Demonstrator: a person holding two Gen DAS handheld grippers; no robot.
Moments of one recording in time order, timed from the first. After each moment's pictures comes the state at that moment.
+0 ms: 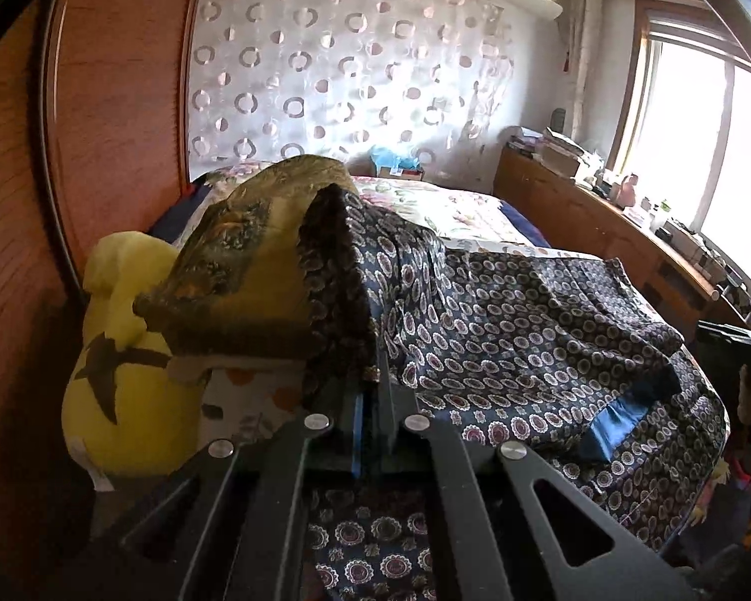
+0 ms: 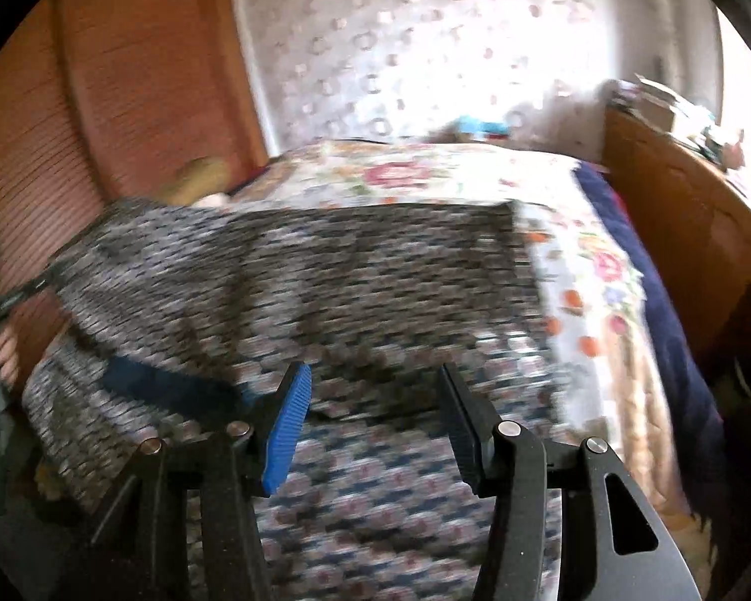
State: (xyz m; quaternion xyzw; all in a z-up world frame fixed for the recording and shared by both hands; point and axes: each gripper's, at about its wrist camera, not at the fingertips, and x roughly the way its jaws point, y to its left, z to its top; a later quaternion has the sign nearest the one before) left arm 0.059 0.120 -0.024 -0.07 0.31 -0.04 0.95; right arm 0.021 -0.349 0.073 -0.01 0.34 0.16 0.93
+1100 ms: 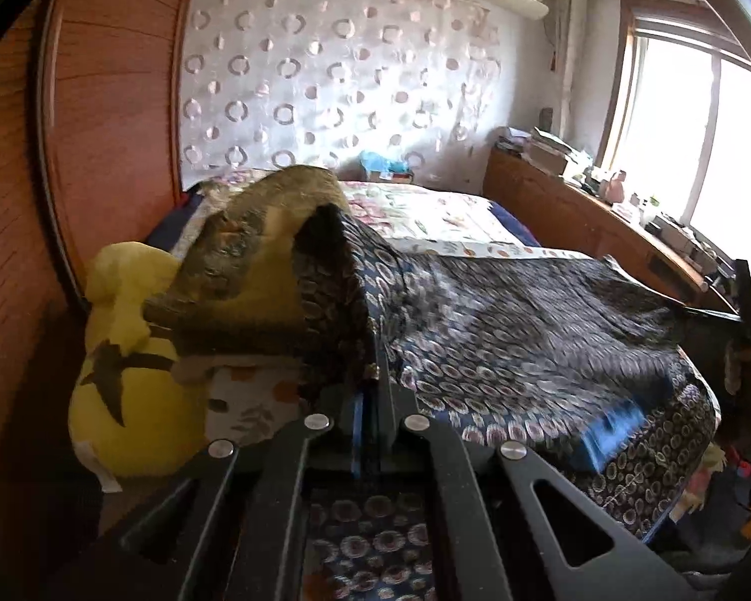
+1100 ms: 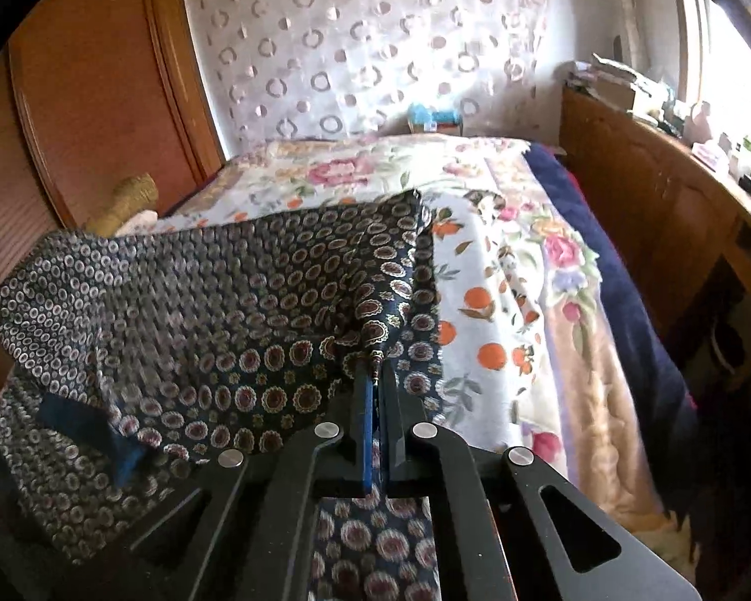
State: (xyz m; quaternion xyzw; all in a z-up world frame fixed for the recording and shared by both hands) left arm 0.040 0.125 -0.009 -0.06 0.30 -0.05 0.95; right arm 0.047 -0.387 0.056 0.01 0.34 0.13 0.93
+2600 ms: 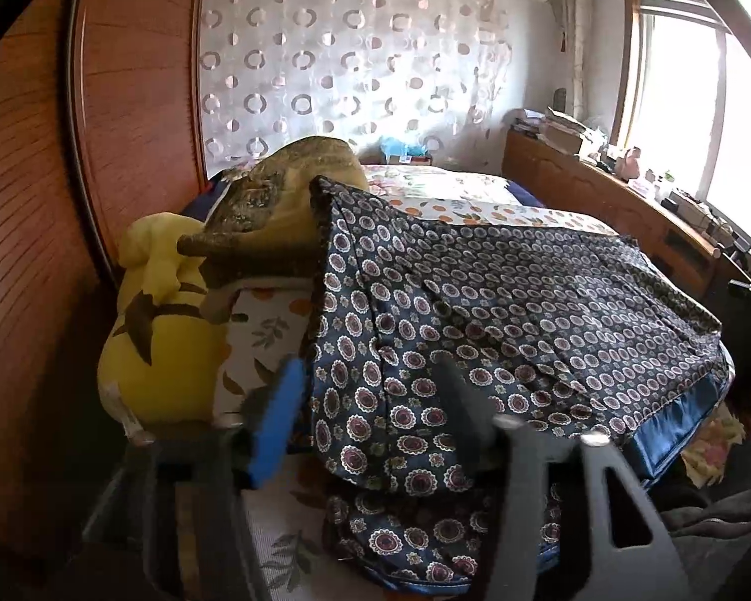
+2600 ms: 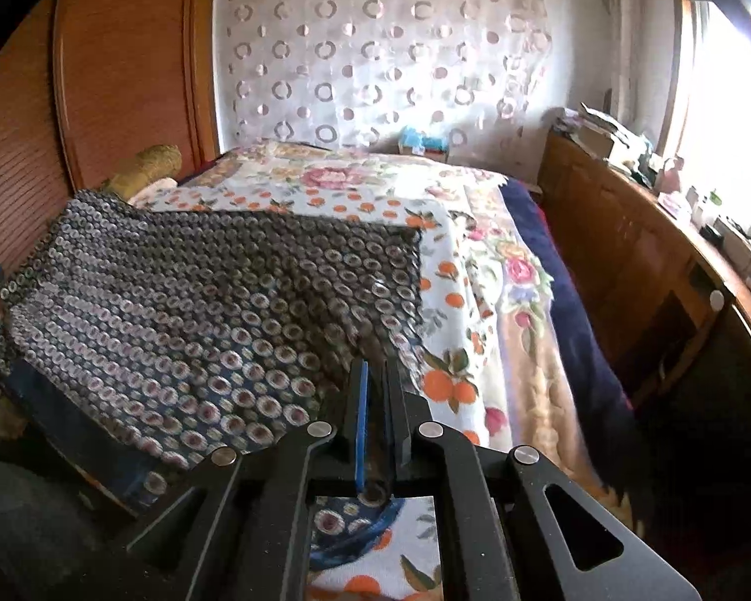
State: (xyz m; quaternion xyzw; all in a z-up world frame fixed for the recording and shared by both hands) left arm -0.012 0.108 -0.032 -0.04 0.32 -0.02 0.95; right arm -0.048 -0.353 0.068 -0.08 0.31 0.10 0.94
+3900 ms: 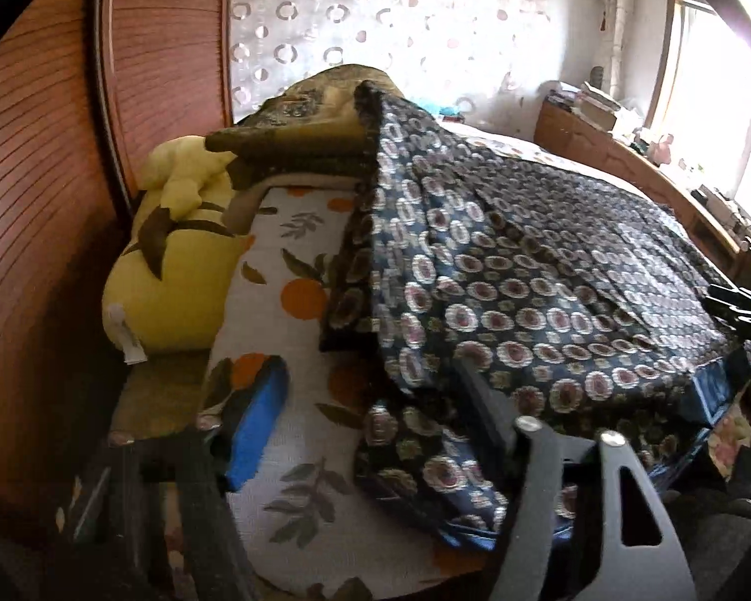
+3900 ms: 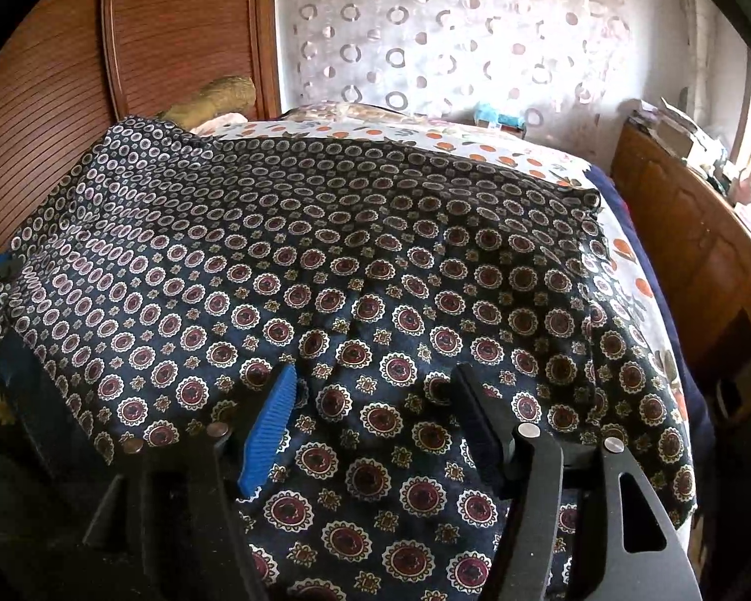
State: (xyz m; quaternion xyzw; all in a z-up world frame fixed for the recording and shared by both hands) left arm -0.021 0.120 -0.084 -0.06 0.38 0.02 0.92; right arm 0.008 -0.246 -0.026 -0.10 0.35 0.18 0.91
